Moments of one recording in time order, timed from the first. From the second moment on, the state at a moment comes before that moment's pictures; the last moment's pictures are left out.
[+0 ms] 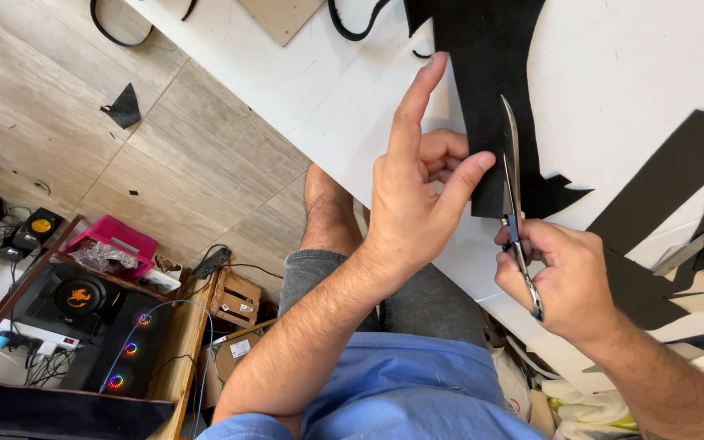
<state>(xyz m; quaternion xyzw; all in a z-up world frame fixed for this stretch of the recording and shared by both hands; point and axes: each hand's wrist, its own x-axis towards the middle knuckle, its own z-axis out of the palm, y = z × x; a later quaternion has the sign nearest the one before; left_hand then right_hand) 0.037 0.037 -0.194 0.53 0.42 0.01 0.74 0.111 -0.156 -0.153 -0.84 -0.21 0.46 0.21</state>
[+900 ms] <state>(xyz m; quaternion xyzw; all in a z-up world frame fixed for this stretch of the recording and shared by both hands) 0.031 0.038 -0.196 0.48 0.41 0.06 0.77 0.123 -0.140 -0.153 -0.83 -0.23 0.46 0.19</state>
